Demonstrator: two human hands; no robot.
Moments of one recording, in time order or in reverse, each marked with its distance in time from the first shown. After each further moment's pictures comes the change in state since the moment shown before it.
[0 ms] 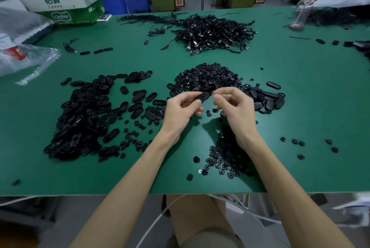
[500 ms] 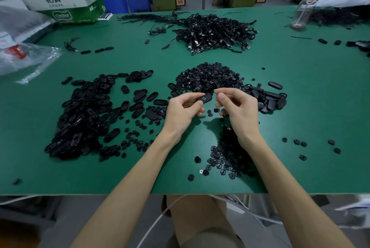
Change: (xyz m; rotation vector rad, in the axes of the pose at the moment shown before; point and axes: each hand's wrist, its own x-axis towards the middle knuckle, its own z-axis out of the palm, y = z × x) left_hand -0.001 0.001 0.002 0.037 -0.007 0.015; right_hand 0.001 0.002 -0.002 0.012 0.009 -0.029
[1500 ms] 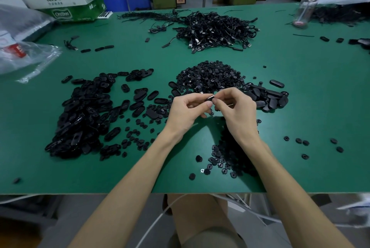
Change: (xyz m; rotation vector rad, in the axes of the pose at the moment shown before) left_hand -0.005 0.004 0.001 -0.028 -0.116 0.050; right_hand -0.006 -0.009 0.007 -0.372 0.004 -0.118
